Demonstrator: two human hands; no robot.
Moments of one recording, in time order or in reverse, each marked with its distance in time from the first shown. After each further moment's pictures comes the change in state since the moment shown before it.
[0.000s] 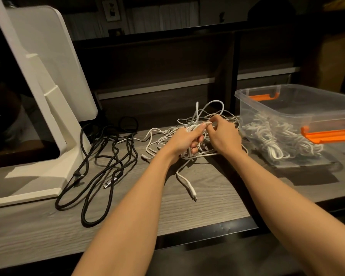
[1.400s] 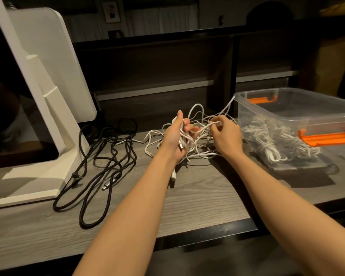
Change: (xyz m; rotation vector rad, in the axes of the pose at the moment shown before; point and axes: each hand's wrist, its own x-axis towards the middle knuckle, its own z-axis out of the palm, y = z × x) left_hand 0.005 0.008 0.003 -0.965 0.187 -0.098; right_hand -0.003 0.004 -0.006 0.189 0.106 -0.007
